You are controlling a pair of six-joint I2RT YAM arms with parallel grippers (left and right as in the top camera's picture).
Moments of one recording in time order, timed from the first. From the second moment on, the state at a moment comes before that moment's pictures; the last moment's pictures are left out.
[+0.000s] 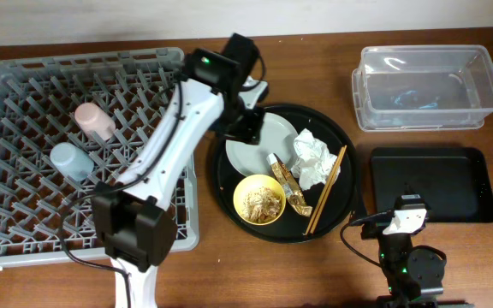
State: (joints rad) left arm -0.47 2.10 2.15 -1.49 0.25 -0.11; right arm 0.03 0.01 0.01 -0.08 0.00 -0.01
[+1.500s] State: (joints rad) left arm 0.32 2.06 2.23 -1.66 0.16 -0.12; right arm 0.02 0.01 0.01 0.57 -0.72 0.63
